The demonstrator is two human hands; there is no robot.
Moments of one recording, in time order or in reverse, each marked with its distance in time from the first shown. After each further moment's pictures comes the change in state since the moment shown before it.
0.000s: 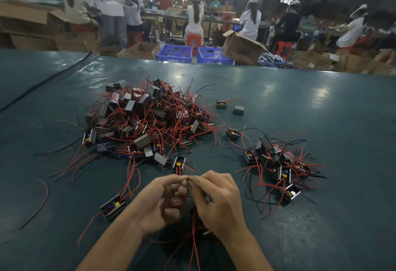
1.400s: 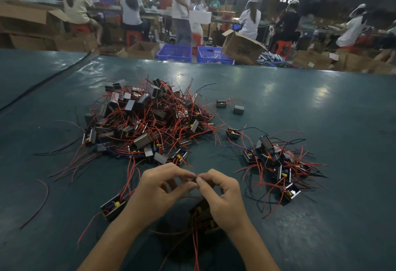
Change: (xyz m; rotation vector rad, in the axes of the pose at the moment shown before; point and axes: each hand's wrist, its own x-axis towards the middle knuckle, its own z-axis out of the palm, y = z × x) left_hand 0.001 0.002 -0.016 1.164 0.098 1.239; right_hand 0.005 0.002 -0.008 0.629 -0.160 0.435
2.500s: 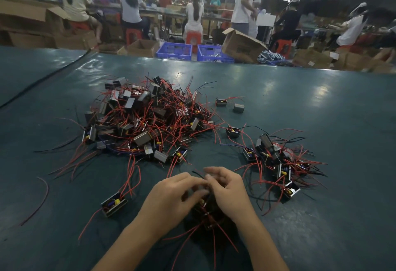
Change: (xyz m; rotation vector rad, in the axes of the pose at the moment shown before) left_hand -0.008 0.013 0.021 0.212 -0.117 -0.023; right_hand 0.007 0.025 -0.012 -0.044 0.068 0.422
